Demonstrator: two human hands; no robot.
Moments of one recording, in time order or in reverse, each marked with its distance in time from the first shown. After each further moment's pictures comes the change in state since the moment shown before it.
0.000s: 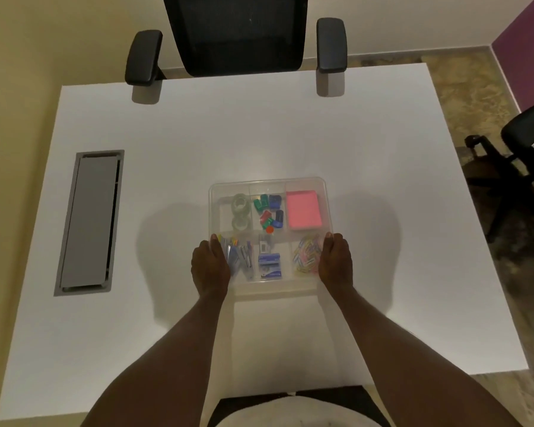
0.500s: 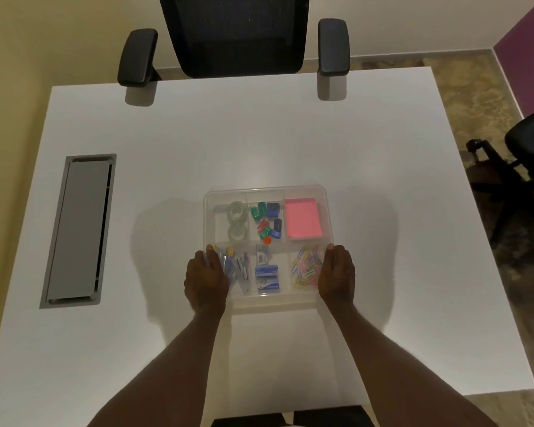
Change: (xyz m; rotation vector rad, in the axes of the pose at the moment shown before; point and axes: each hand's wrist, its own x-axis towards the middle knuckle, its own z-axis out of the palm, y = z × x) left_hand 0.003 -0.013 0.016 0.107 0.075 0.021; right_hand 0.004 0.016 0.011 0.032 0.095 -0.112
